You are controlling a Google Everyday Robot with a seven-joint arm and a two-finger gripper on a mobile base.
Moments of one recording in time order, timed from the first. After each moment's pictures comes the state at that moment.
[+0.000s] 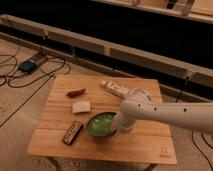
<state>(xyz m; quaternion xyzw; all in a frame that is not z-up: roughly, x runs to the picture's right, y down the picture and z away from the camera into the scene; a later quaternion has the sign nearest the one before) 0.043 0.237 0.711 -0.29 -0.24 -0.26 0.89</state>
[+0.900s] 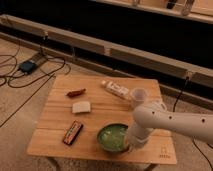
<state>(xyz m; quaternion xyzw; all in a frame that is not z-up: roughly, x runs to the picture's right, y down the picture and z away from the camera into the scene) 0.129 0.294 0.681 -0.39 -0.20 -0.19 0.88</state>
